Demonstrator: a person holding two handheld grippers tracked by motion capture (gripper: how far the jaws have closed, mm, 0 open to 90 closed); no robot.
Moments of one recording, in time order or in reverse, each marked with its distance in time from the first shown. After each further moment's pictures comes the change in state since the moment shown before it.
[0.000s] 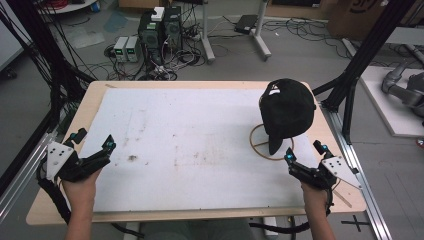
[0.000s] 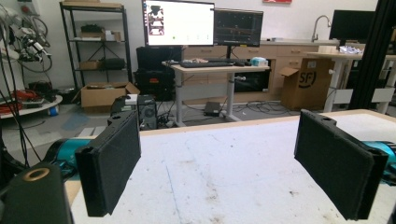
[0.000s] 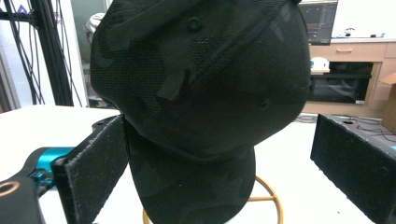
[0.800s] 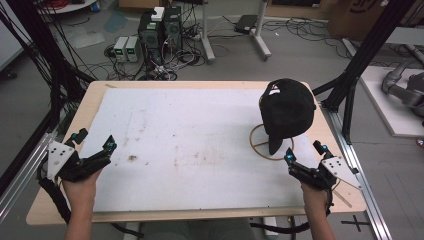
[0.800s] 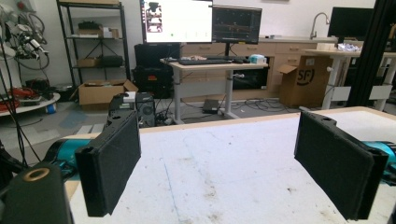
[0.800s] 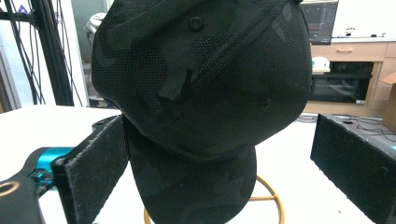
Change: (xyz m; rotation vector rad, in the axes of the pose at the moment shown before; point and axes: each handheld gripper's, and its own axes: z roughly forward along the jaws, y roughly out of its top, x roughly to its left) left arm -0.001 0.000 0.001 0.010 -0.007 0.000; right arm 0.000 0.000 -0.001 -0.003 0.001 0.000
